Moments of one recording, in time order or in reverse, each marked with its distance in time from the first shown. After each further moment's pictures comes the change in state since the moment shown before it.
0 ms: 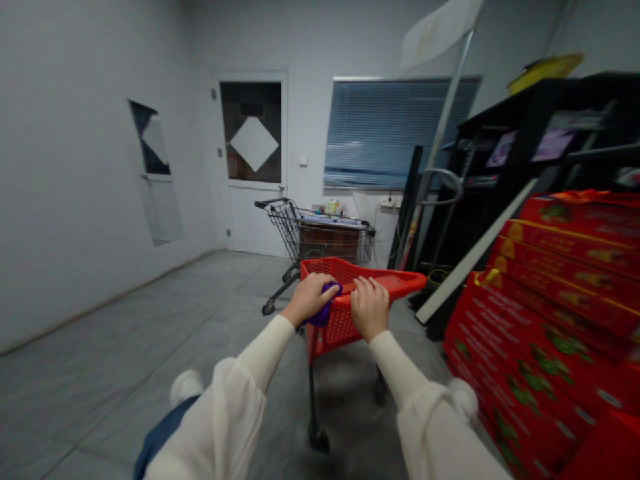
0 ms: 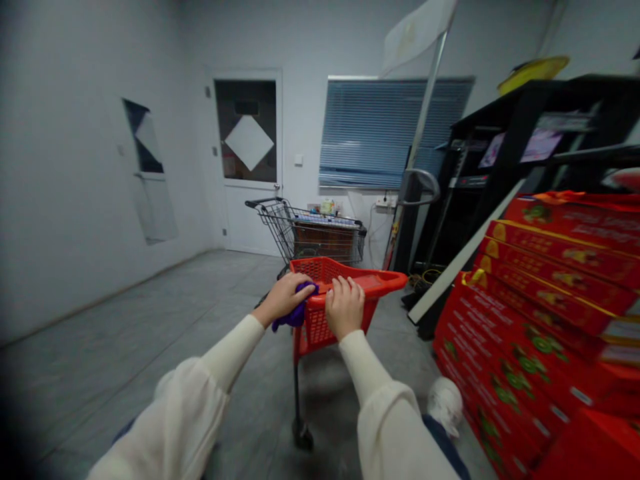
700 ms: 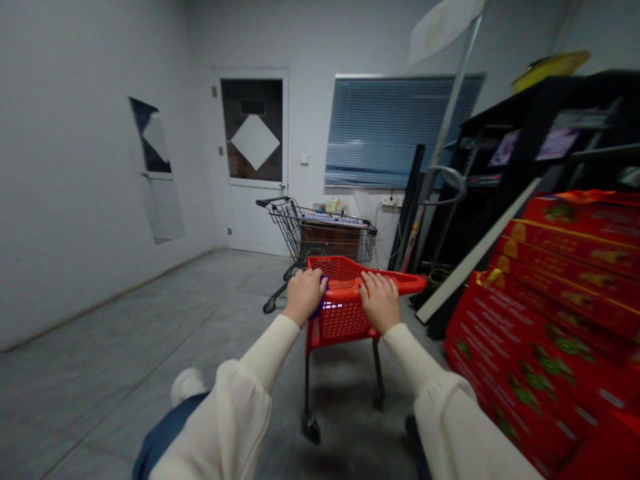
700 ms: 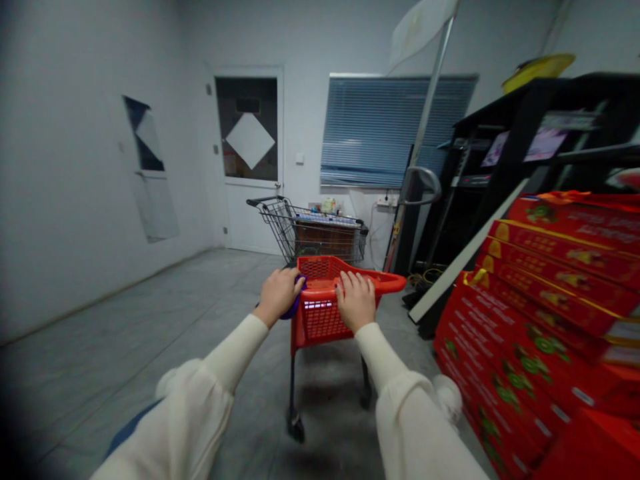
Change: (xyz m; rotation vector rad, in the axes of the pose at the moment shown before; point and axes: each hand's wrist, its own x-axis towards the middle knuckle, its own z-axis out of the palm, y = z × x) left_hand -0.007 0.029 -0.016 0.489 0.012 -0.331; right_hand 0.015 0.028 -0.003 -0.028 -0.096 -0.010
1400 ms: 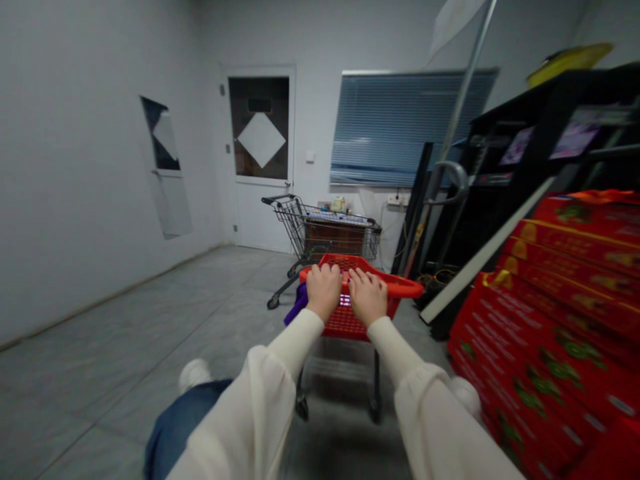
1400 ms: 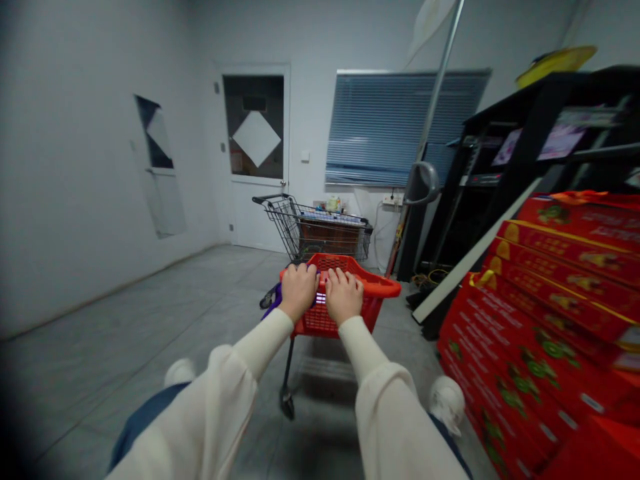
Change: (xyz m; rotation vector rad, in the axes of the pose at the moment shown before) left_hand 0.005 0.032 0.007 0.034 0.073 -0.042; right_hand 0.008 -0.037 0.000 0.008 -0.052 0.017
